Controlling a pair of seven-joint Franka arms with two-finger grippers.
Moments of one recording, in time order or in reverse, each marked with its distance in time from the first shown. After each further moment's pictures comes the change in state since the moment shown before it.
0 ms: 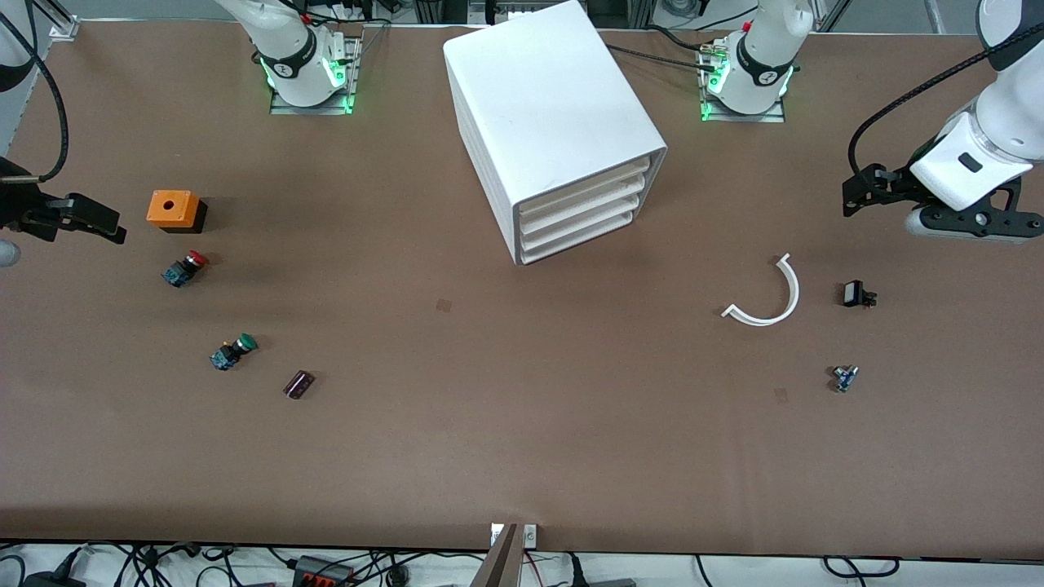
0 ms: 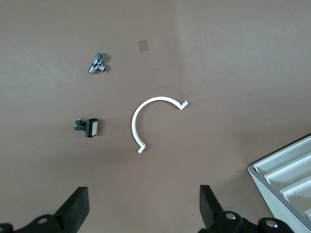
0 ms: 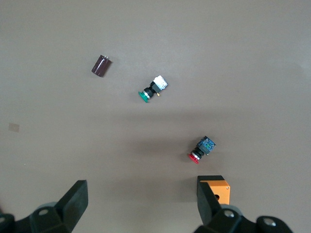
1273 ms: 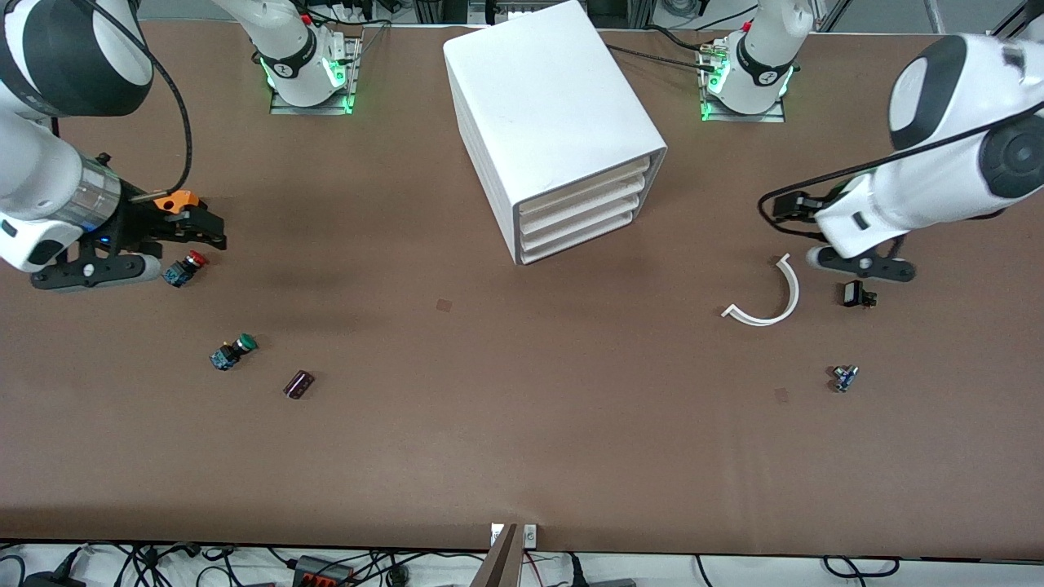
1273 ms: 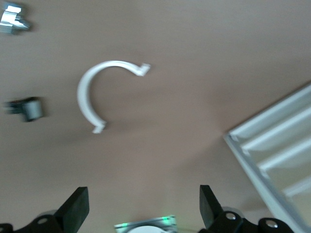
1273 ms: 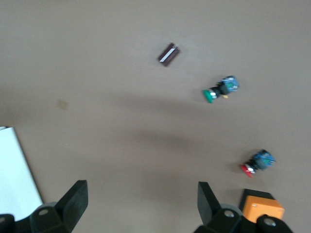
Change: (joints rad) left arm -0.086 0.175 -0.012 0.002 -0.154 -0.080 0.026; right arm 0.178 0.059 0.010 -0.011 0.097 0.010 0.008
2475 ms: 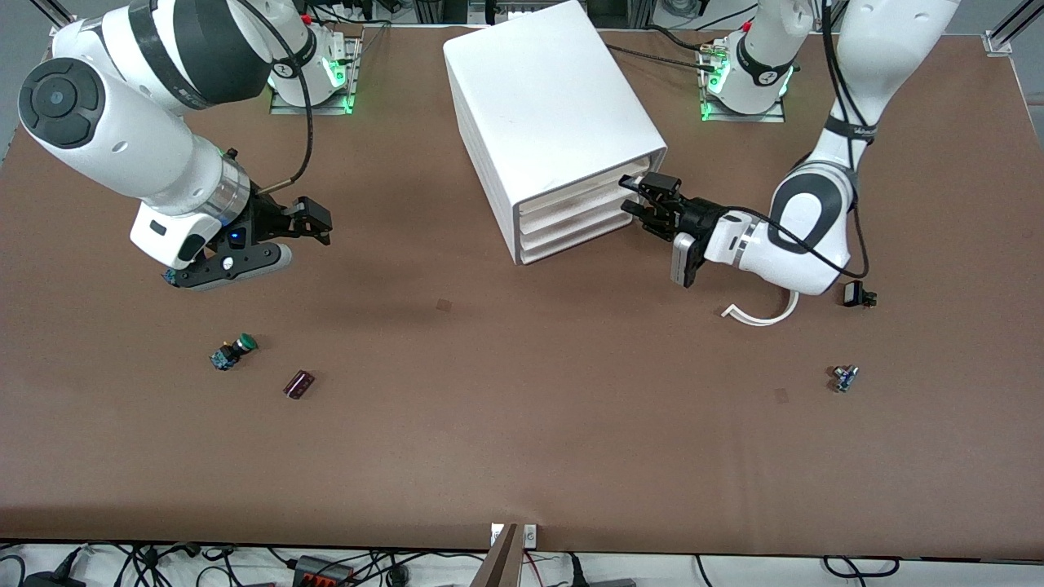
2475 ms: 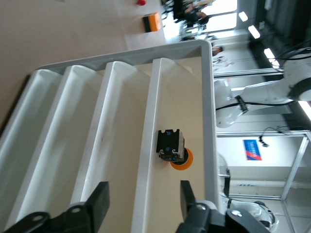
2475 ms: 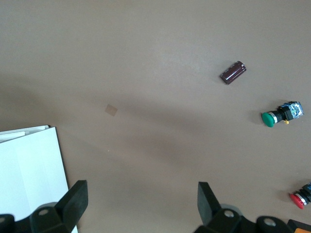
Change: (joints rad) left arm -0.024 0.256 -0.026 -0.311 -1.019 -0.016 0.968; right arm 0.189 0.035 0.002 0.008 0.022 0.079 0.081
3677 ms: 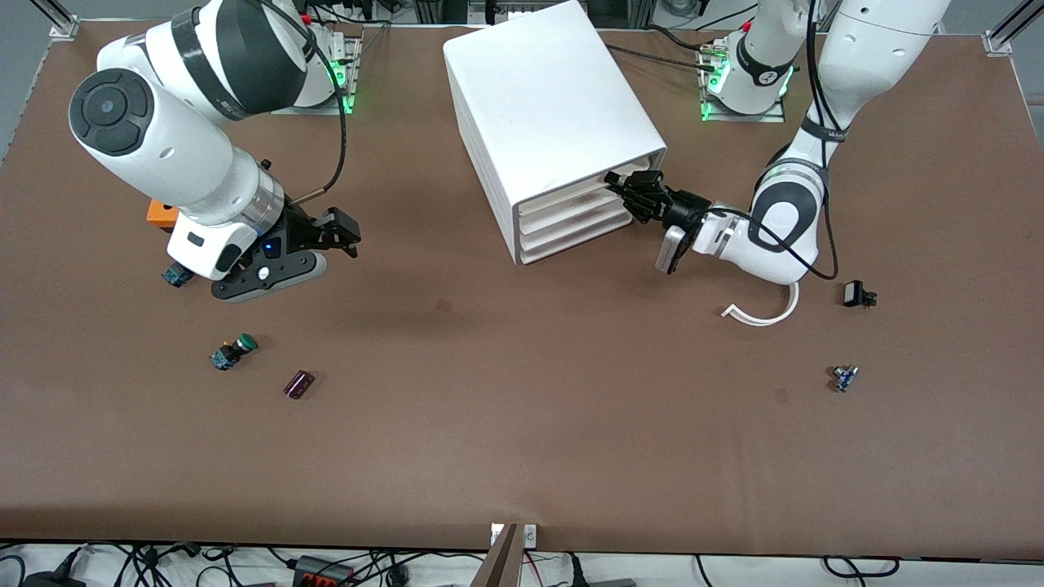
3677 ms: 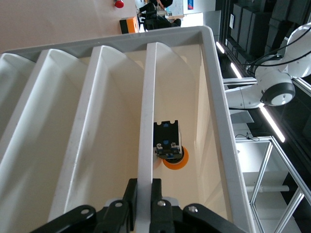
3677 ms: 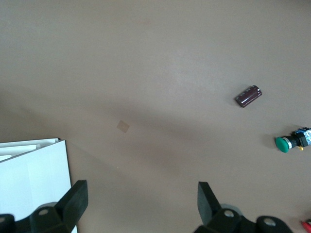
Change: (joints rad) left arm 0.007 0.035 -0.016 -0.061 -0.094 -0.027 0.046; right arm 0.051 0.062 0.000 0.058 0.001 0.060 0.001
